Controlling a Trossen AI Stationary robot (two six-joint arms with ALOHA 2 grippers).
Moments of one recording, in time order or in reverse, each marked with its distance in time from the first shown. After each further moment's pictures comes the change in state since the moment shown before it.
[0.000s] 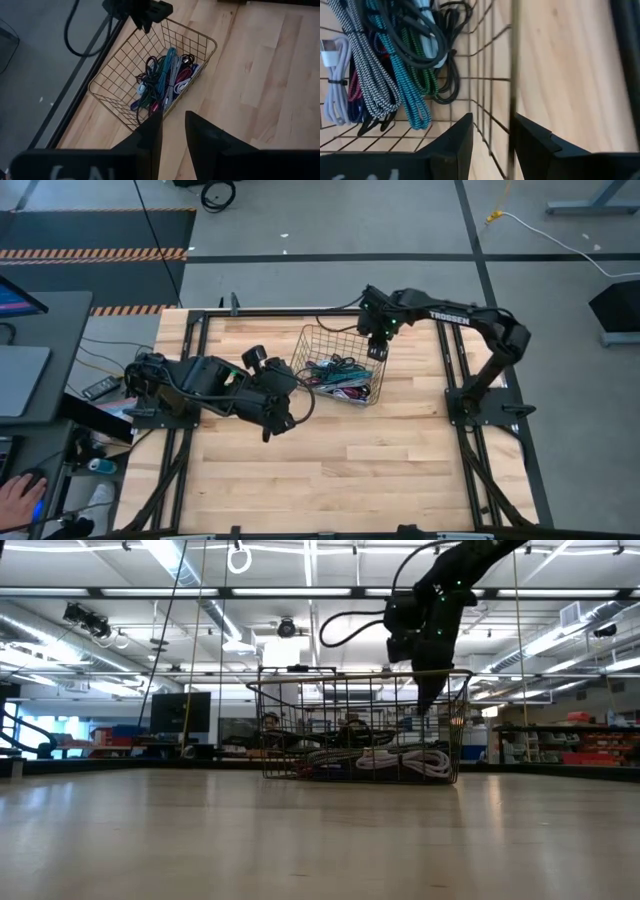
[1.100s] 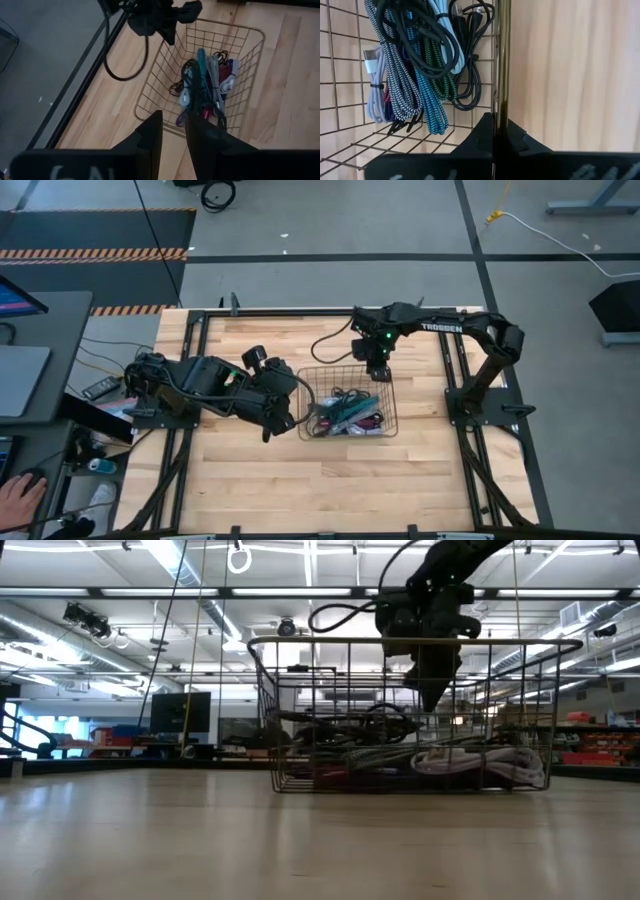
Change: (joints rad) left arm 0.000 0.000 0.000 0.002 0.000 -0.005; right arm 0.143 0.039 -0.002 -0.100 -0.243 -0.133
